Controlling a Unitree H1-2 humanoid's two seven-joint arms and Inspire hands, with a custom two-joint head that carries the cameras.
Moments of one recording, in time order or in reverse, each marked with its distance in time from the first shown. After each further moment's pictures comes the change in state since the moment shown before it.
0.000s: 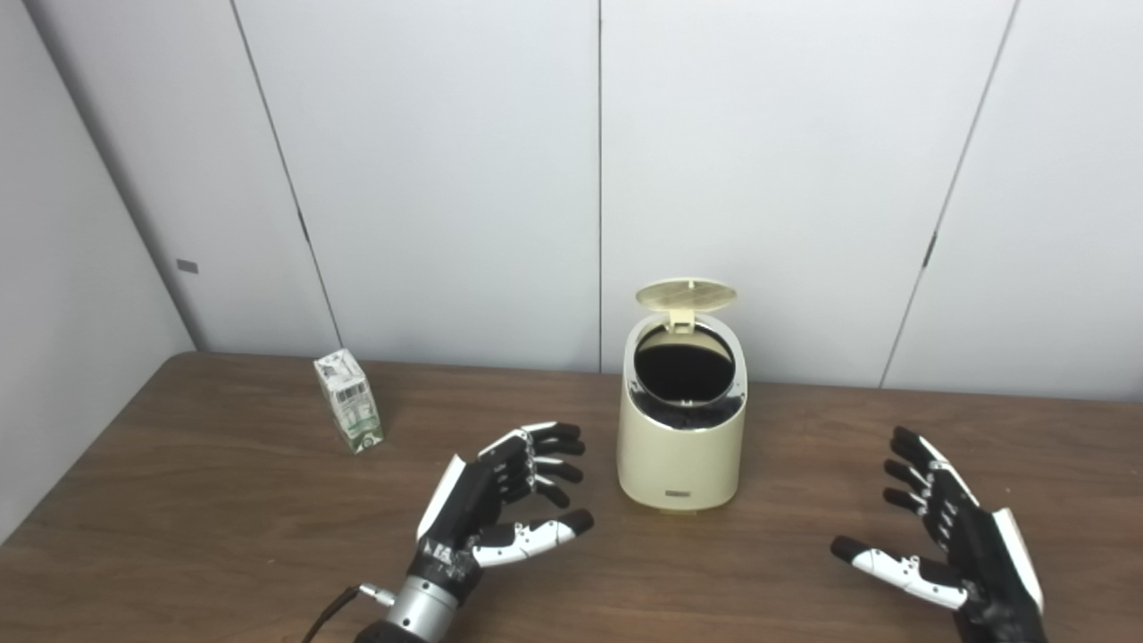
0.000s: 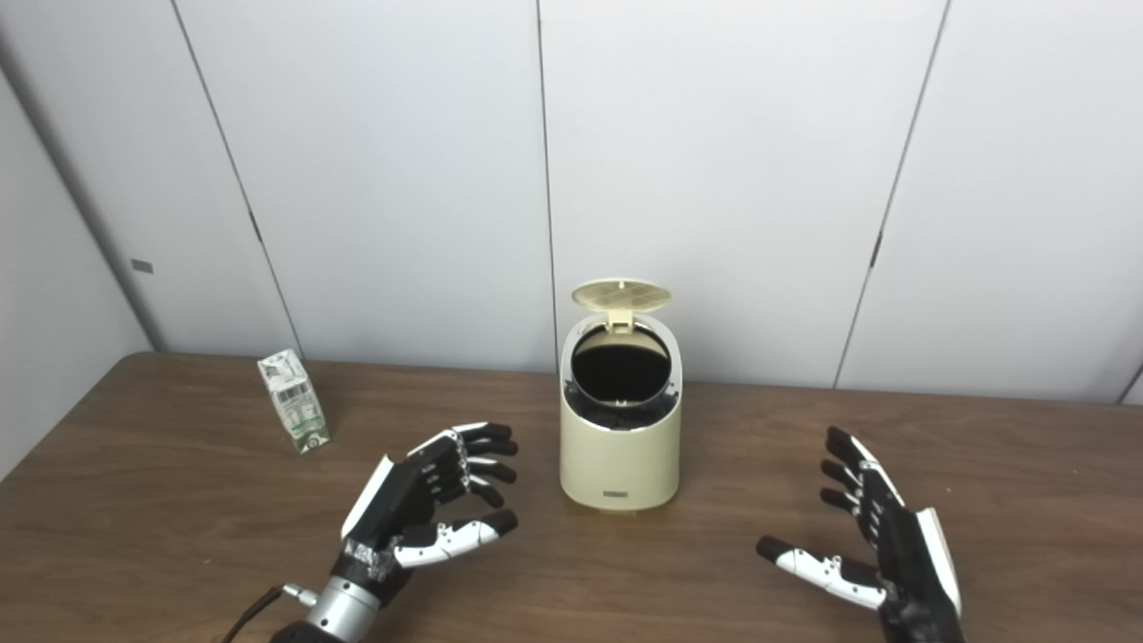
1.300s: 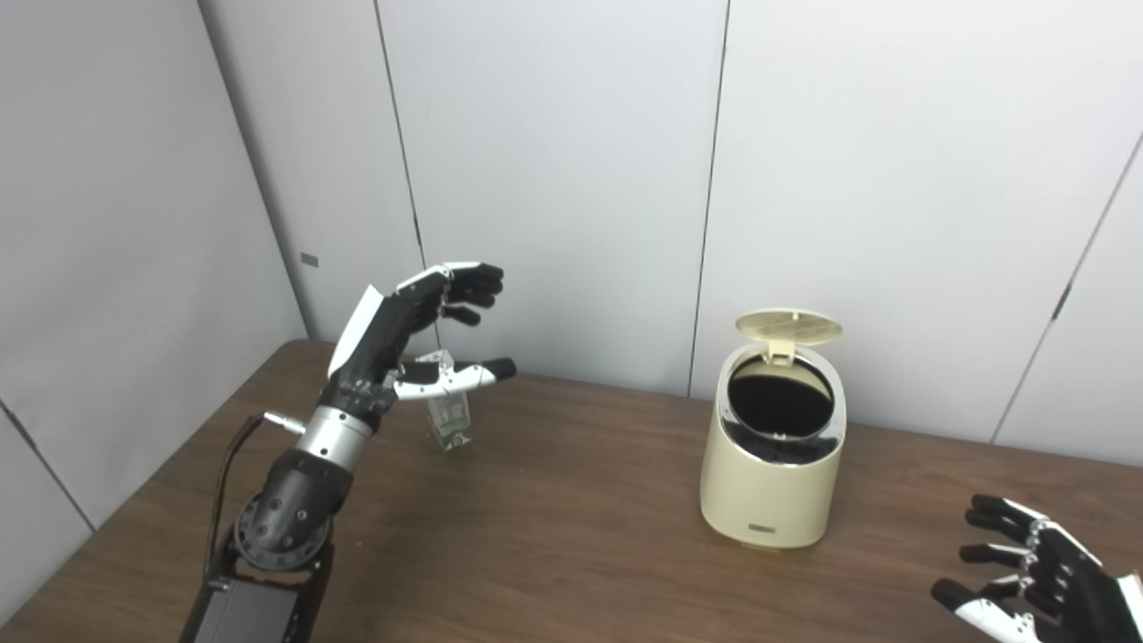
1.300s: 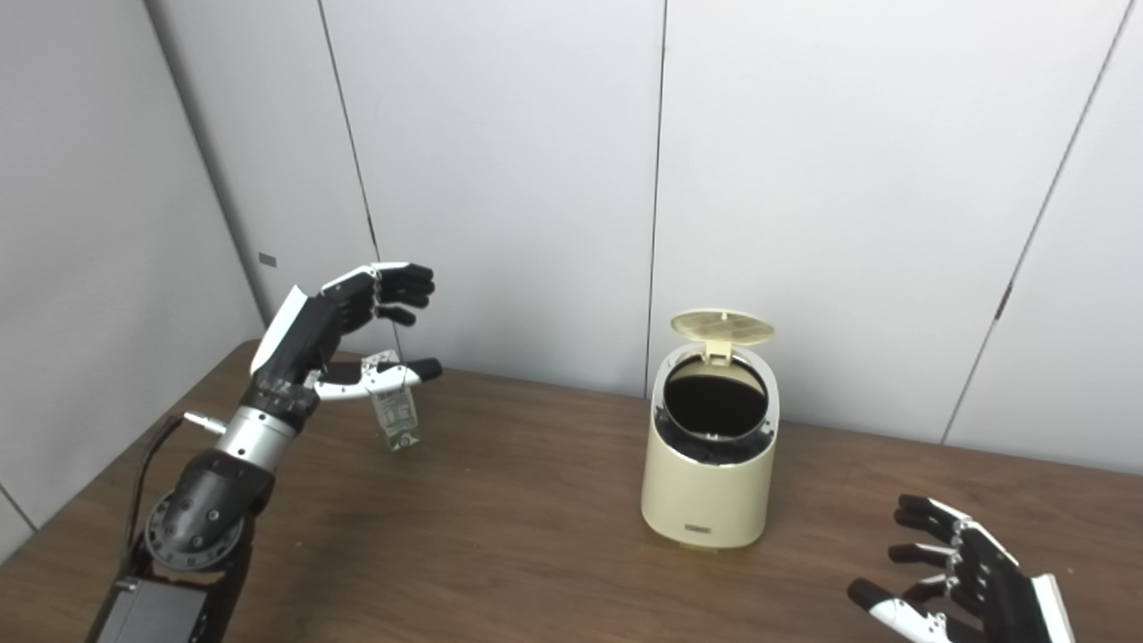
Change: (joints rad) left arm -0.211 0.351 0.247 -0.085 0.077 0.084 0.062; right arm -0.015 -0.006 0.026 -0.053 -0.029 0.084 0.012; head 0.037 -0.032
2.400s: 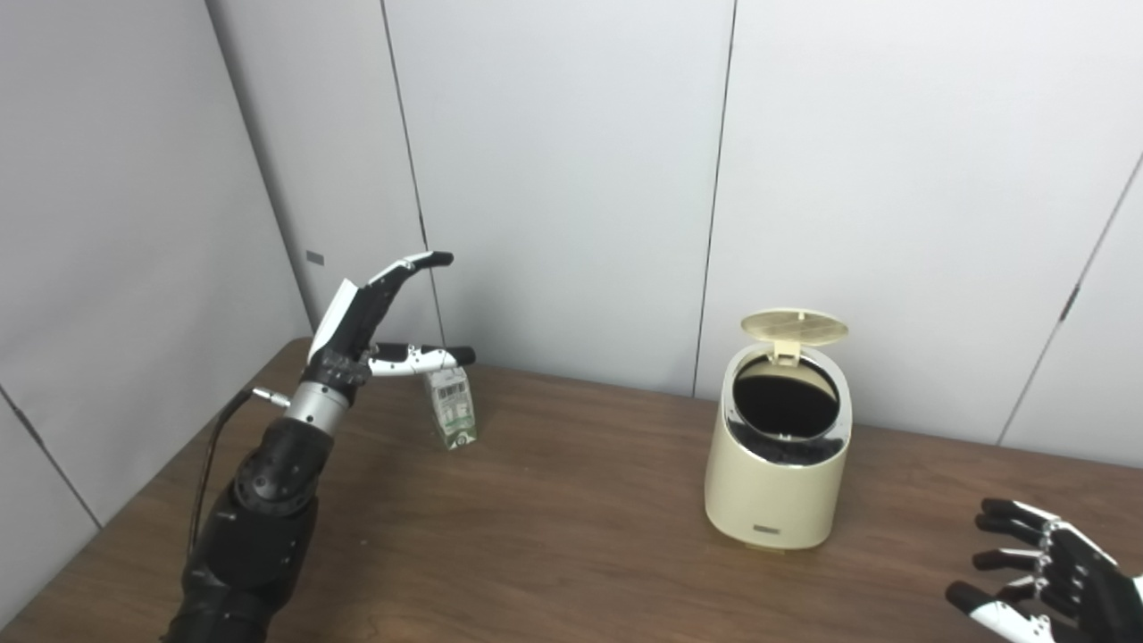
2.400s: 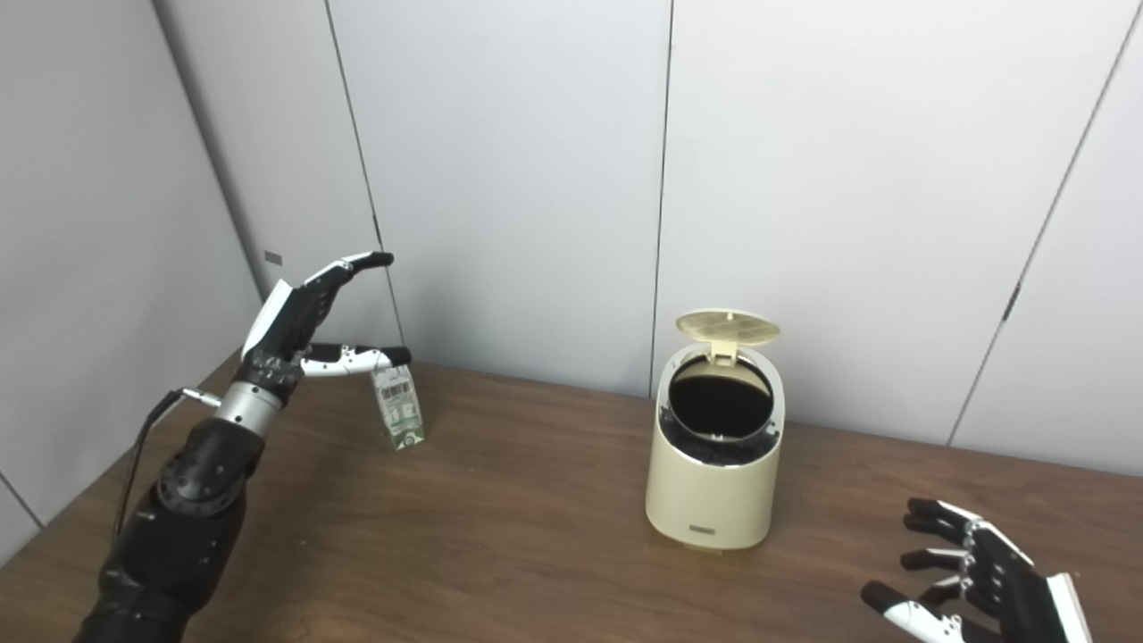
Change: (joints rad) left arm -0.139 0.079 -0.003 0.534 0.015 -0.250 0.021; right arm -0.004 -0.033 0.004 -0.006 0.003 -0.004 0.008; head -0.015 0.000
